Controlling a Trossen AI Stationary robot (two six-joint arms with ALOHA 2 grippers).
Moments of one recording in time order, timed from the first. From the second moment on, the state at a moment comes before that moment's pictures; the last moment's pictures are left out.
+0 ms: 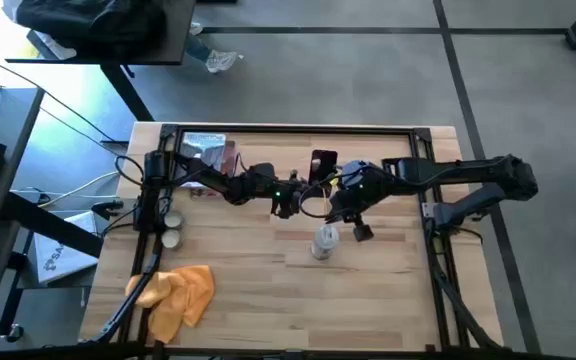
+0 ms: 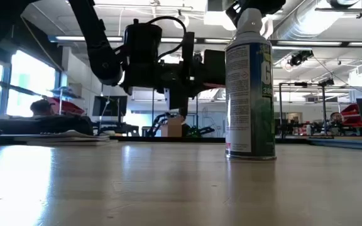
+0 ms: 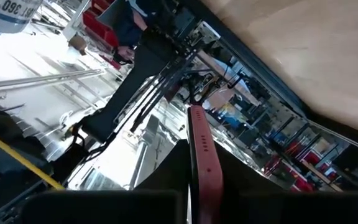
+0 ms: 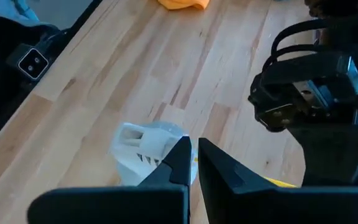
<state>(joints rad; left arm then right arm) 0.19 2.02 0.91 1.08 0.20 2.46 0.01 1.36 1.20 -0.67 -0.26 -0.29</state>
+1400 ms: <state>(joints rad) 0.18 2.02 0.95 0.86 0.33 2.60 0.01 1.37 1.20 -0.69 -0.26 -0.27</state>
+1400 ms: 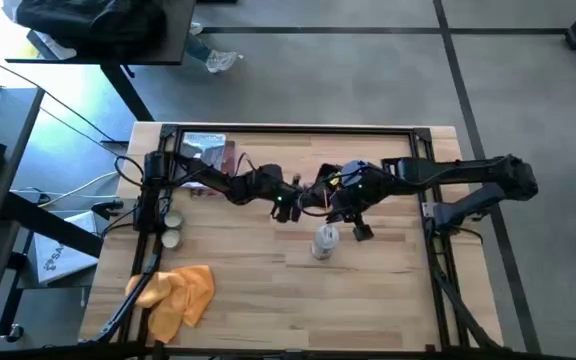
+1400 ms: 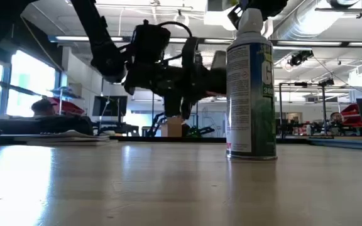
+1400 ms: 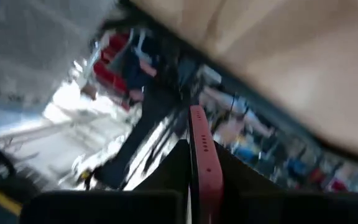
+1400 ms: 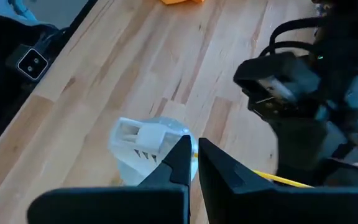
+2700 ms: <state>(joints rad) 0.24 2.02 1.00 1.05 0.28 2.33 0.01 1.37 1.20 -0.70 -0.26 -0.27</state>
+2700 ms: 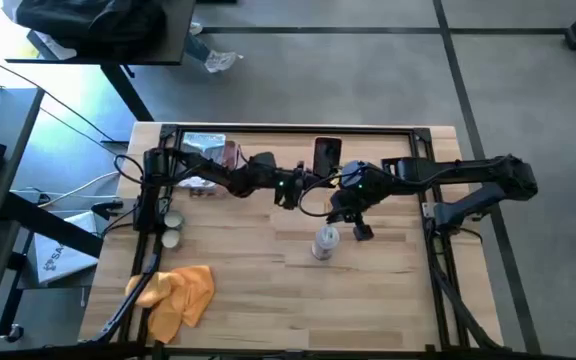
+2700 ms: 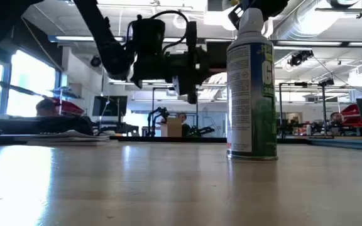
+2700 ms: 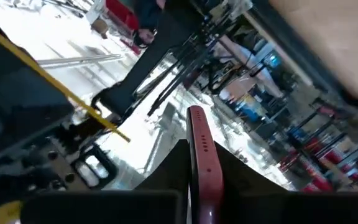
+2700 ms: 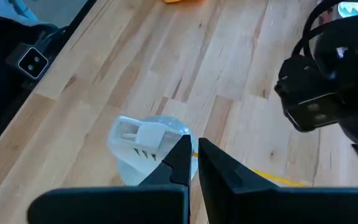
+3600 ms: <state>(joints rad) 0.29 1.96 0.99 1.16 0.11 1.11 0.02 1.37 1.29 -0.78 -0.14 -0.29</state>
